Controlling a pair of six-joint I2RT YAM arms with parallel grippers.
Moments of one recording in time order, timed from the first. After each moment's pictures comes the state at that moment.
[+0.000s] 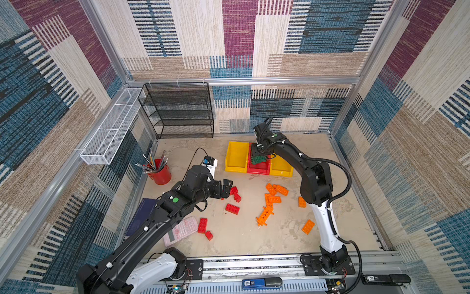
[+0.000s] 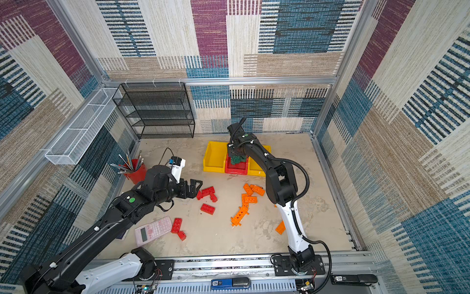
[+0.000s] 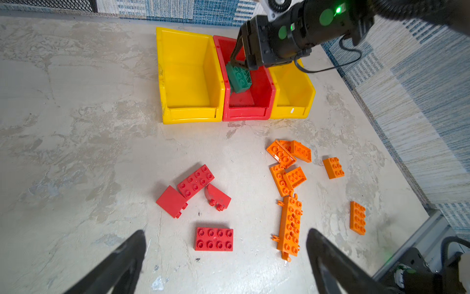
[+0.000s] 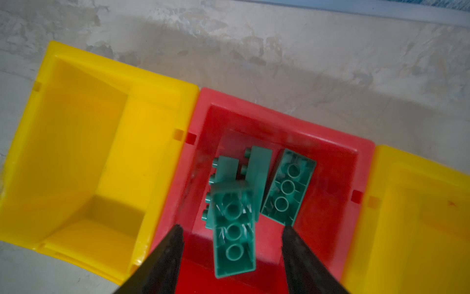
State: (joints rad) left arm -0.59 1.03 0.96 -0.57 0.00 -0.38; right arm 0.47 2.32 2.18 -0.84 0.10 0.26
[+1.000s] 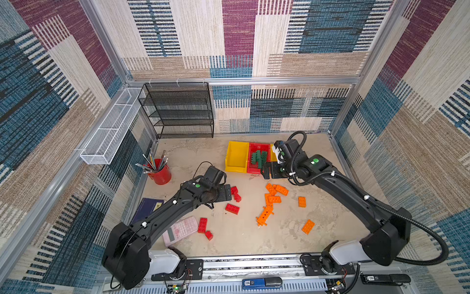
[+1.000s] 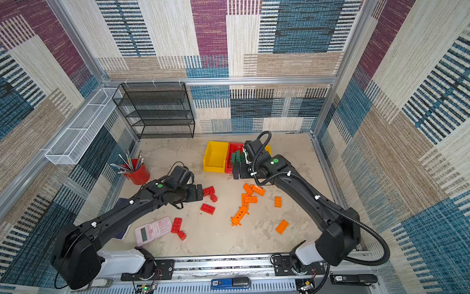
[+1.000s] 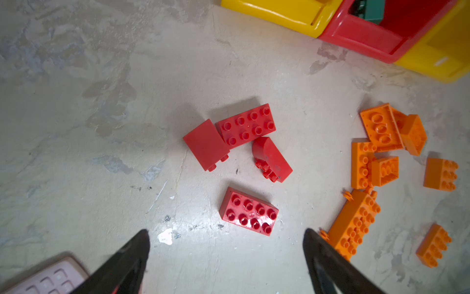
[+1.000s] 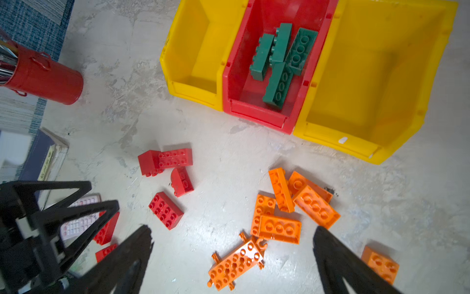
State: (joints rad) left arm -0.58 1.34 0.97 -0.71 -0.06 -0.66; right arm 0.58 1.41 1.35 -0.83 -0.02 0.44
